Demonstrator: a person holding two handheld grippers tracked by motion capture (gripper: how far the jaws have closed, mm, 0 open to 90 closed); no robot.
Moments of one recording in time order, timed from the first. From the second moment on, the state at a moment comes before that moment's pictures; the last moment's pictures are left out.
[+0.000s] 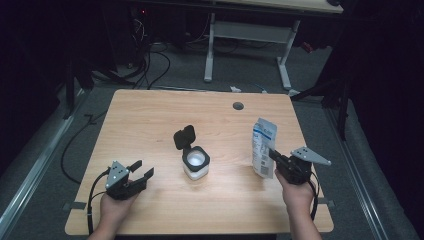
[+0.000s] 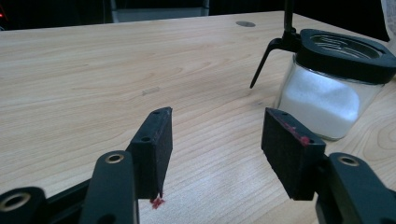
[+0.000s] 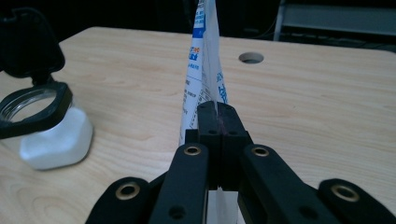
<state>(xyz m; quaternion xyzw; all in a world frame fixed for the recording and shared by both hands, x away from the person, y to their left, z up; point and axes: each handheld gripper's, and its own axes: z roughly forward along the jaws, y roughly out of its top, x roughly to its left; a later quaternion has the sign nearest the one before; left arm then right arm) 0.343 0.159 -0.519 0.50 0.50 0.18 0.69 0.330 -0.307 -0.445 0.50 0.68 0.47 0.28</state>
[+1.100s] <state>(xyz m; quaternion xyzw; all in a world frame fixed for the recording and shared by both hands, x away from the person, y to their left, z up) 0.341 0.158 -0.519 0.49 0.50 0.18 0.69 0.332 -0.319 -0.487 0.49 0.62 0.52 0.33</state>
